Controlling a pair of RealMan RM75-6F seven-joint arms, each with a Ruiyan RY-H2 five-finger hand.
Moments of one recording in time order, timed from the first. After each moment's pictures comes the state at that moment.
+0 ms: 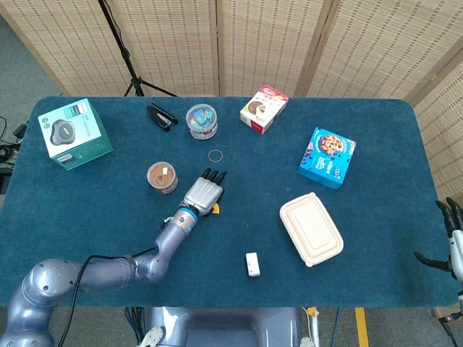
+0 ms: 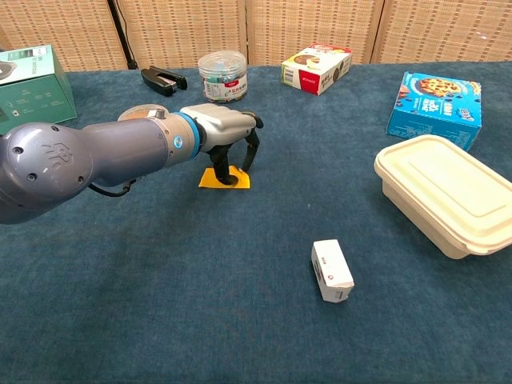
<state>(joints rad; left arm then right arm) -1.15 -1.85 -0.18 -1.11 0.66 0.76 0.70 0.08 -1.06 0.13 -1.54 -1.32 1.35 0.15</state>
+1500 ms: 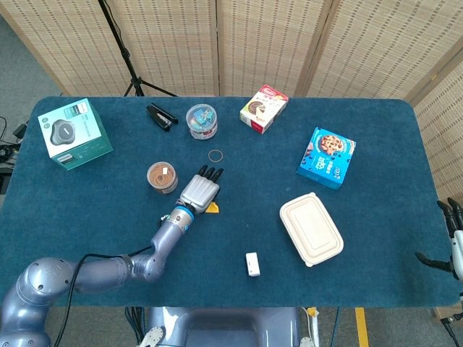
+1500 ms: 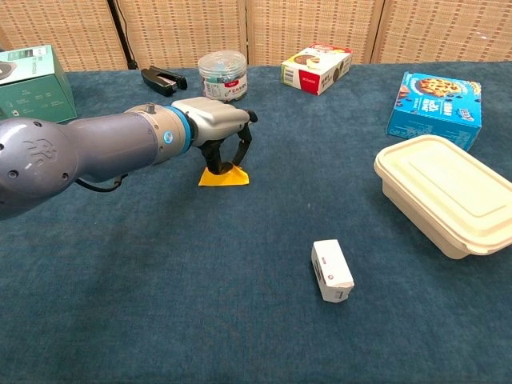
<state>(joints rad) -1.14 -1.81 -0.16 -1.17 0.67 0.79 0.71 0.08 -1.05 0.13 -1.54 -1.33 1.35 0.18</state>
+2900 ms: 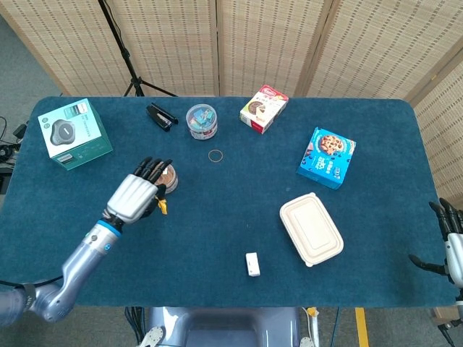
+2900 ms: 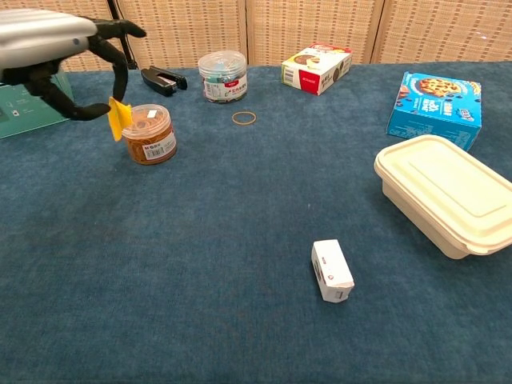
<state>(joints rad) -0.78 -1.25 -0.01 -1.75 1.19 1.15 0.38 0.07 -1.02 0.11 -1.60 -1.40 1.41 0.18</state>
